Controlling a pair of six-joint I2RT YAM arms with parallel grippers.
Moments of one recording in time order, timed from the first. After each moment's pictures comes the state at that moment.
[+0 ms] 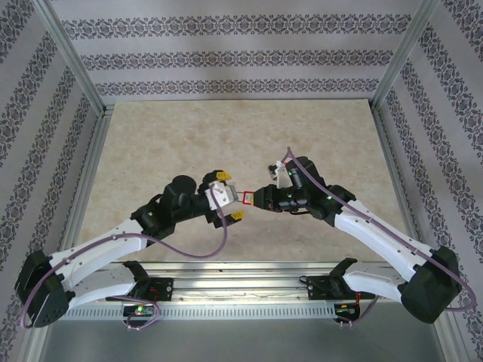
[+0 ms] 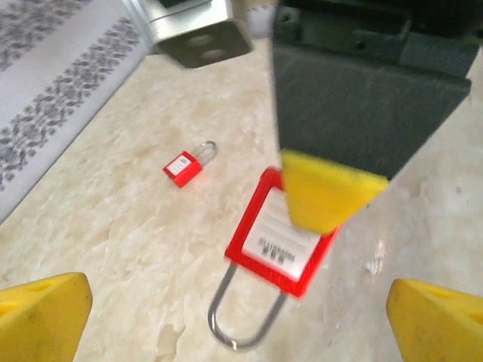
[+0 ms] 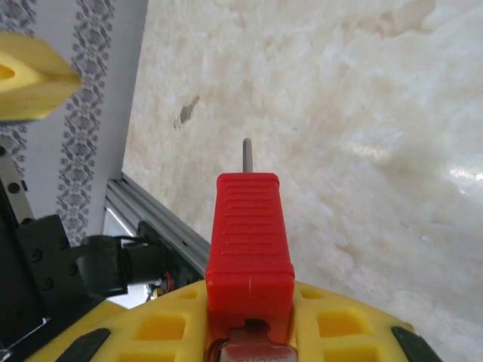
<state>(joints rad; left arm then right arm) -0.76 1.02 0.66 0.01 0.22 0.38 0.62 1.10 0.84 -0.45 -0.52 0.76</state>
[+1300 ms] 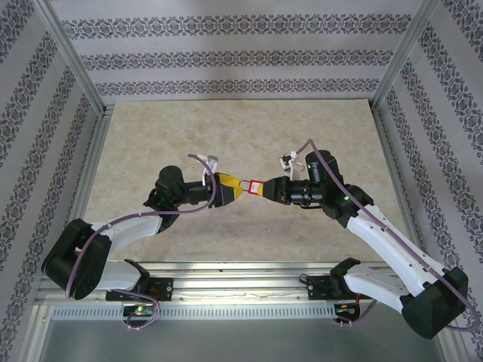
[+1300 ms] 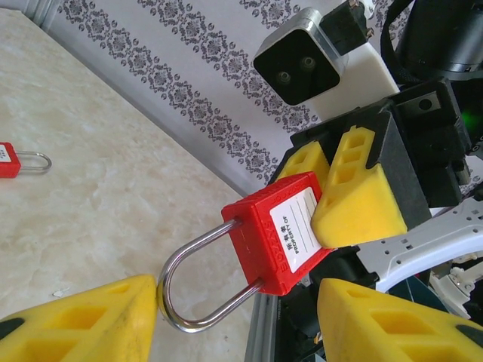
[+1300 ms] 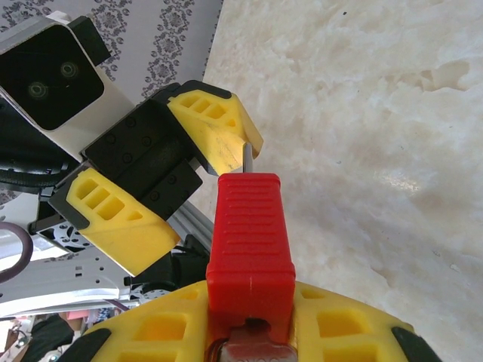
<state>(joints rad) -0.51 1.33 0.55 0.76 0.83 -0.62 0.51 1.01 0.86 -0.44 -0.66 0.75</state>
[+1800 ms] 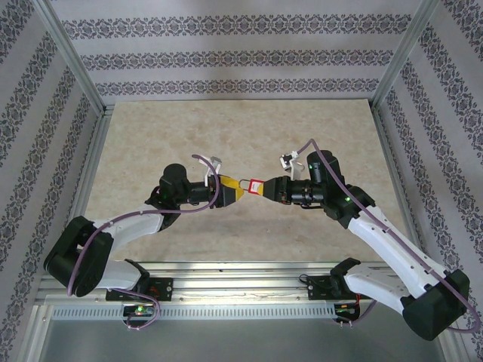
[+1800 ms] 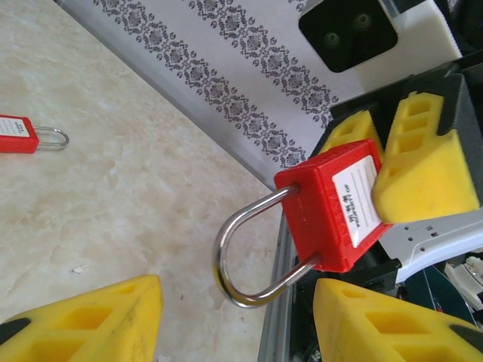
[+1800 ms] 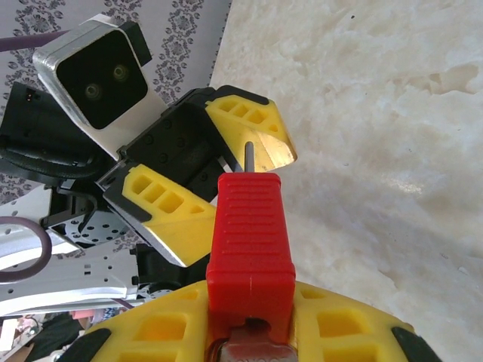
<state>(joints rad) -0.51 1.35 0.57 0.67 0.82 -0.56 0.51 1.00 0.86 -0.43 -0.67 0.76</state>
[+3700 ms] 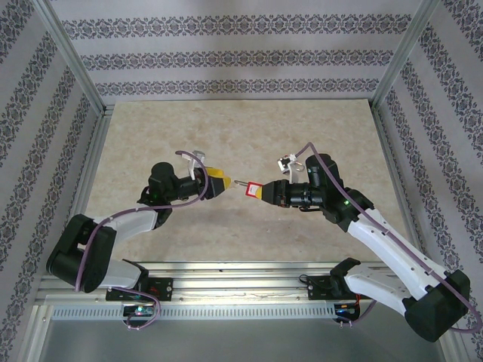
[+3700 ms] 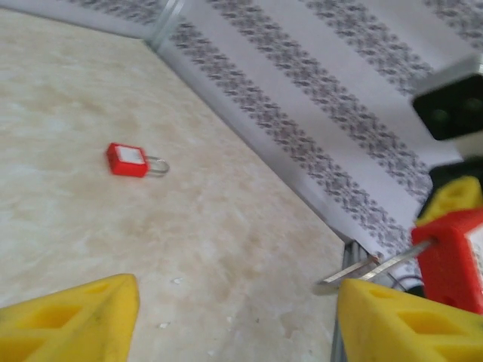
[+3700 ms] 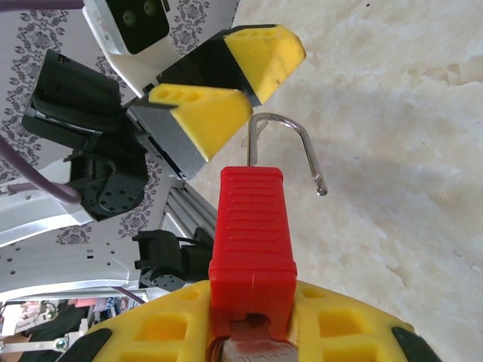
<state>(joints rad) -0.36 1.35 0.51 0.71 0.74 -0.56 0.54 0.98 0.82 -0.40 -0.67 0.76</state>
